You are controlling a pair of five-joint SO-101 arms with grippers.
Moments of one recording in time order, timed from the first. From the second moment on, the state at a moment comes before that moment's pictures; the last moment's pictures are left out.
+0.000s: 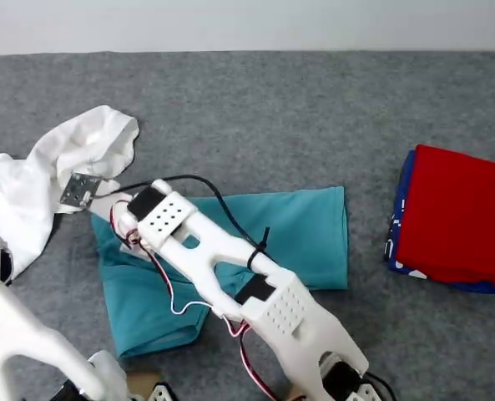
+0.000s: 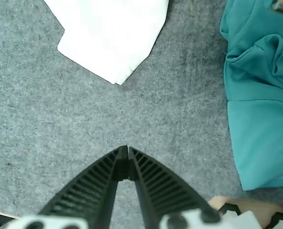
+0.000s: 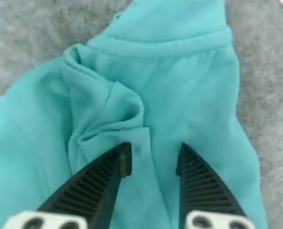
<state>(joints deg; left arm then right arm) -50.5 -29.4 17.0 98.8 -31.5 -53.6 46.9 -36.1 69.2 21.1</state>
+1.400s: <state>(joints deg) -49.4 -29.4 17.0 96.6 -31.5 -48.8 59.0 -56.7 75.6 21.1</state>
